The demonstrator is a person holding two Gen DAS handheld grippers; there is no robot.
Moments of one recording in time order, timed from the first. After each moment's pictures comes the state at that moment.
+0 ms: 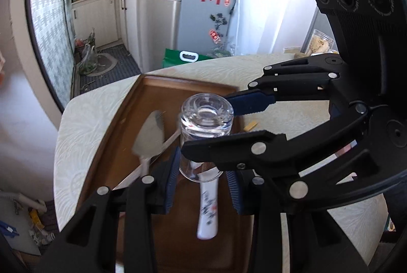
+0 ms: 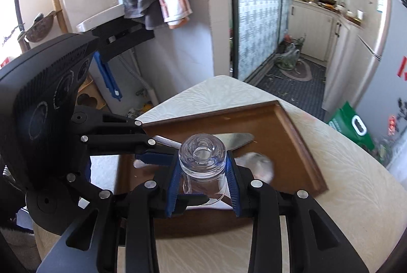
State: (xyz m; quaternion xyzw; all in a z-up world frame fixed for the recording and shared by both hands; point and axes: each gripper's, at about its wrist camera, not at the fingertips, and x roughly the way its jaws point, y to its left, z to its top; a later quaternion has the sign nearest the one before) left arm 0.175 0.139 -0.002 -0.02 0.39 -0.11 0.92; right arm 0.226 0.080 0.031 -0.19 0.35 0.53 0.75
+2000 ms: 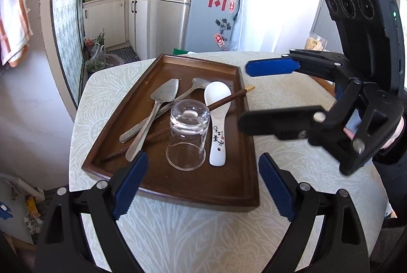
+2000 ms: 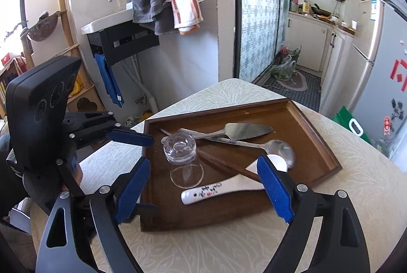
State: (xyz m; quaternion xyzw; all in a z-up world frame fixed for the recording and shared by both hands) left arm 0.093 0.153 -0.013 -0.04 0.36 -0.09 0.93; right arm 0.164 0.049 0.032 -0.16 0.31 0.50 0.79
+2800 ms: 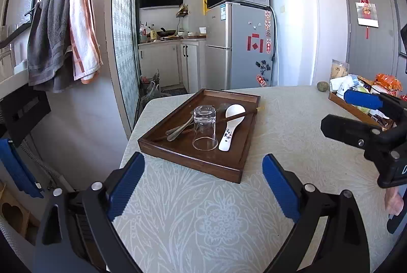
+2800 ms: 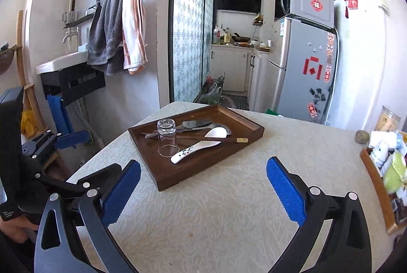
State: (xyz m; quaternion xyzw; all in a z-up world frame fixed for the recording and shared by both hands) left arm -0.017 0.100 0.005 0.00 0.23 0.08 0.97; right arm 0.030 -0.045 0.036 -0.09 0.22 0.31 0.92
